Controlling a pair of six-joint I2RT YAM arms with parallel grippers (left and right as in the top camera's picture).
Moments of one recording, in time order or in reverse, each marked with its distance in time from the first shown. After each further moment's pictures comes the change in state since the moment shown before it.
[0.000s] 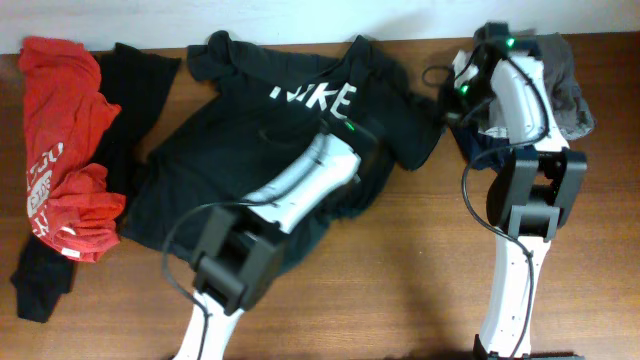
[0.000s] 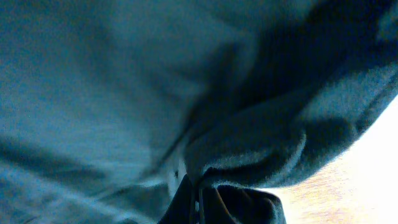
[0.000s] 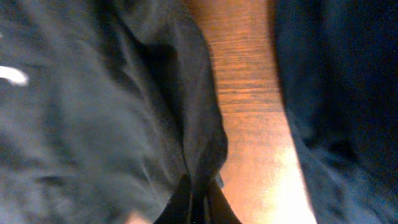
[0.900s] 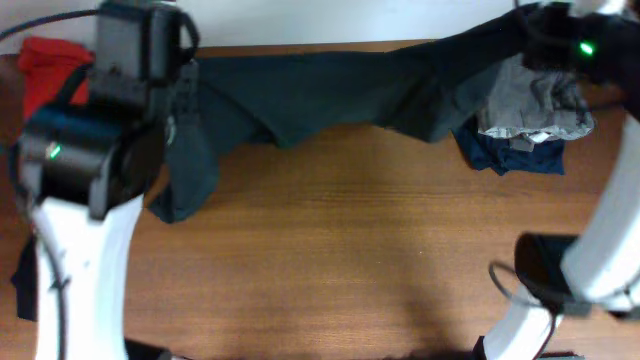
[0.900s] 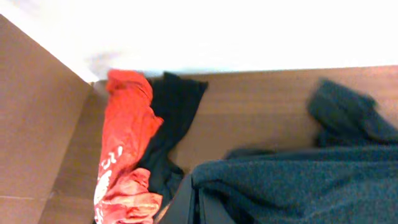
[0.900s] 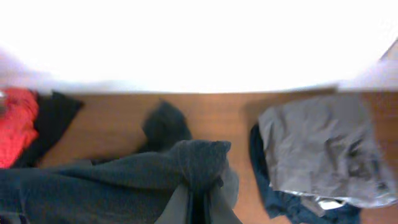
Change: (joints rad) left arm 0.375 -0.615 0.410 0.002 -0.295 0.004; right arm 0.000 -0.504 0.707 -0.355 0.039 -0.013
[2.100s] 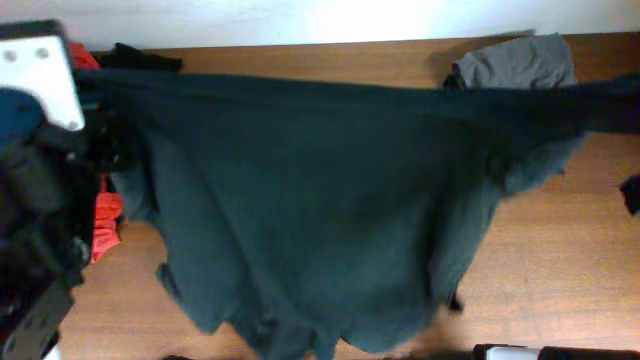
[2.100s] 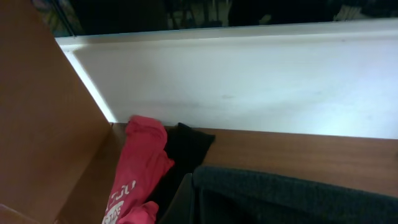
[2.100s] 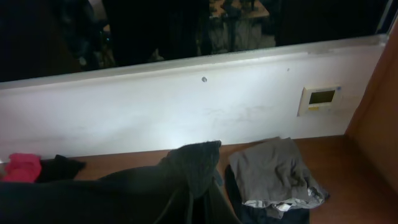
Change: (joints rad) left arm -0.002 -0.233 0.032 0.063 -0.037 0.017; right arm 0.000 -0.460 -0.119 0.023 0.160 0.071
